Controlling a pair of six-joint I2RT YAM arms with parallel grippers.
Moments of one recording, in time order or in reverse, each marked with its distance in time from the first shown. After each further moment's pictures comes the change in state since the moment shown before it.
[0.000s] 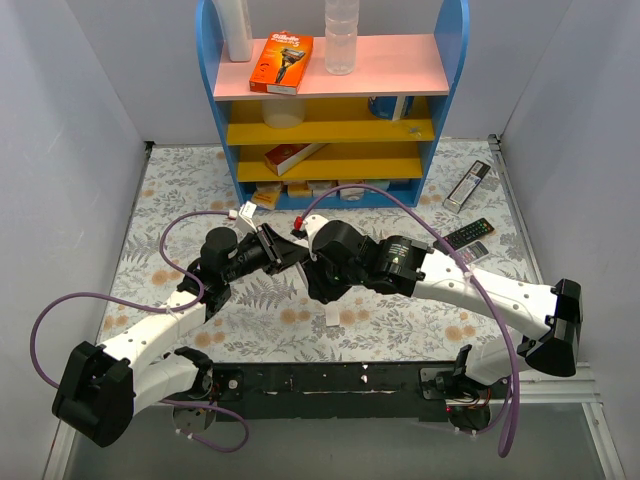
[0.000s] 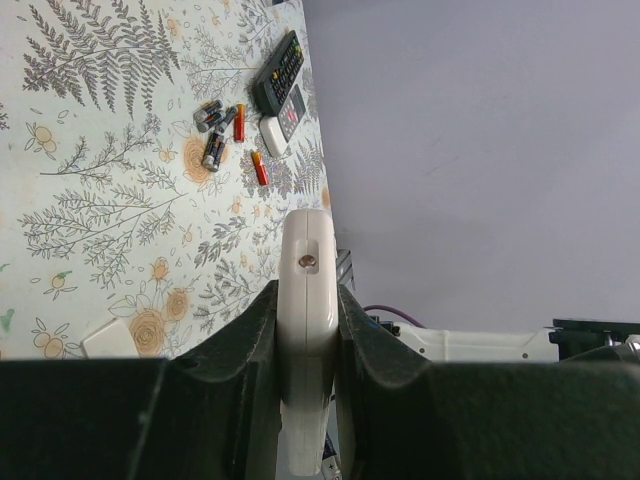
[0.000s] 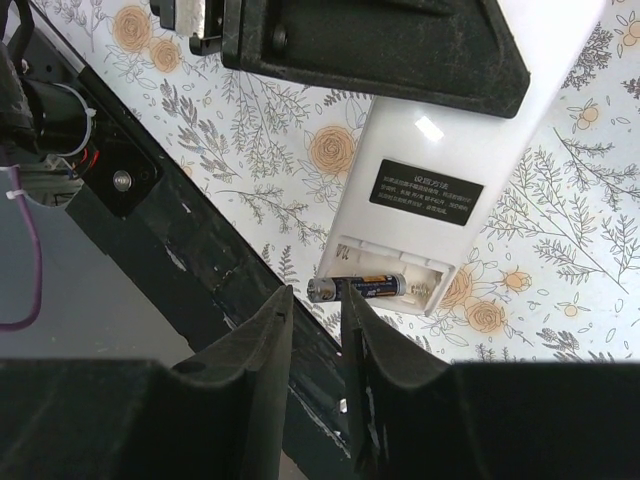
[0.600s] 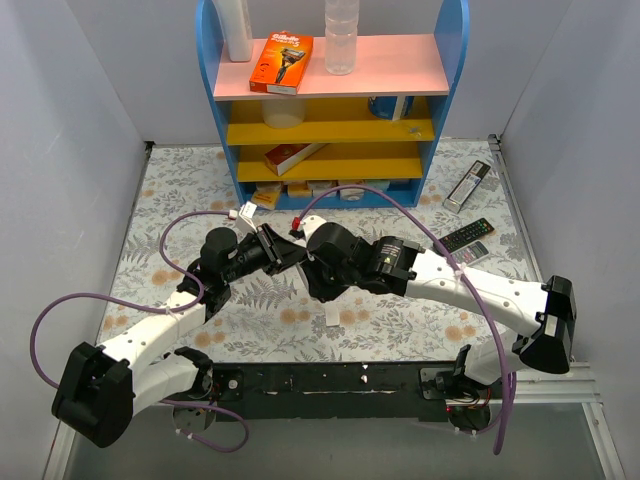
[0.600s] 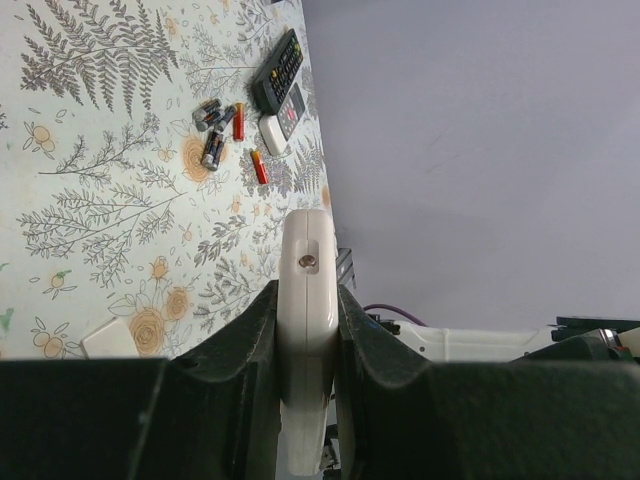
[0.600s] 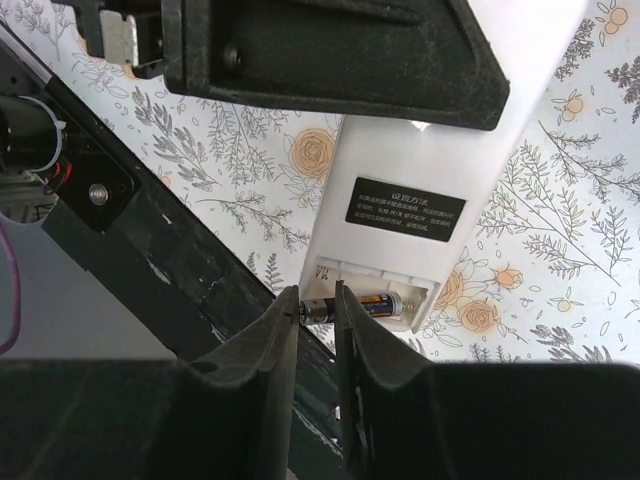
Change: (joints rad) left arm 0.000 -0.005 0.000 -0.002 0.000 0.000; right arm 0.004 0.032 0.000 0.001 0.043 0.021
